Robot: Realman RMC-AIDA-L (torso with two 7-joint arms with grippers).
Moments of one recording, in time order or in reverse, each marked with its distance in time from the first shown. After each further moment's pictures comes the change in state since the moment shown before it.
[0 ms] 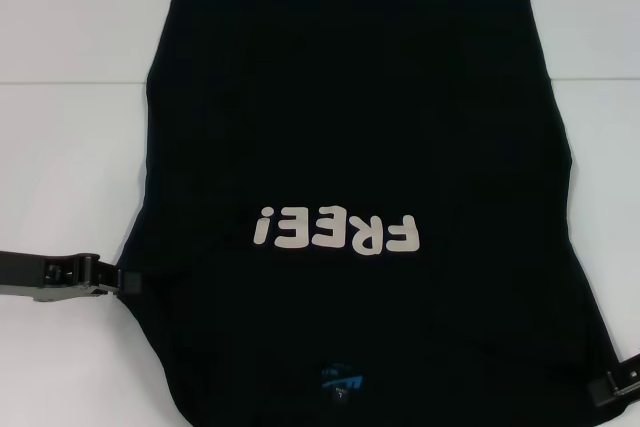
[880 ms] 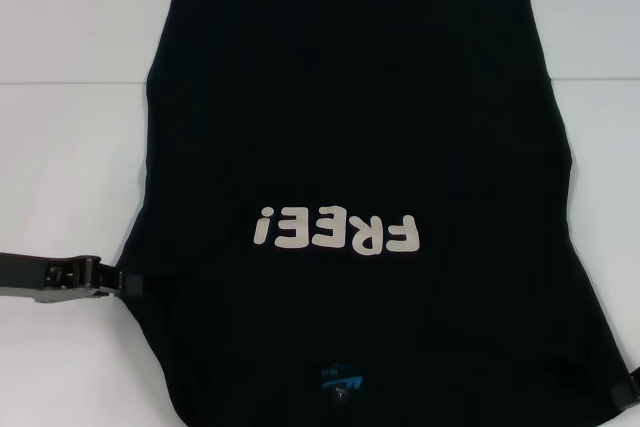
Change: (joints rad) left arm 0.001 0.000 0.002 0.000 -0.003 0.010 0.016; right arm -0.005 -0.005 -0.015 -0.006 0.000 -0.011 -0.014
